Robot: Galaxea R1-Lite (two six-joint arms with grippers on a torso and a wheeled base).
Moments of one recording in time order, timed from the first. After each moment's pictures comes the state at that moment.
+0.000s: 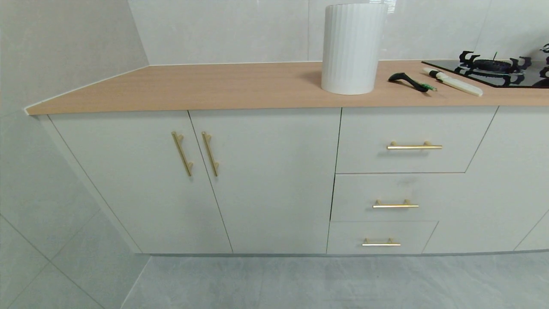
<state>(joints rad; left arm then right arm) 0.00 0.00 0.00 0.00 0.02 0.00 0.00 0.00 0.00 -0.01 -0.02 0.00</state>
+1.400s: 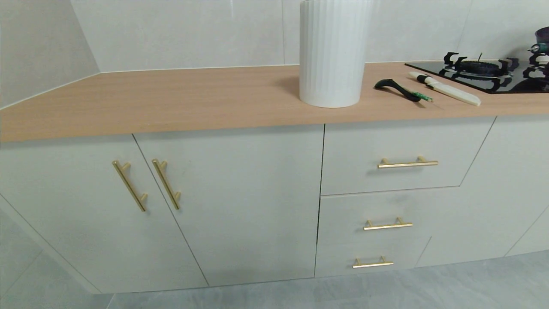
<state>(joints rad) 0.00 0.00 0.00 0.00 0.02 0.00 0.00 0.00 0.00 -0.01 -0.02 0.00</state>
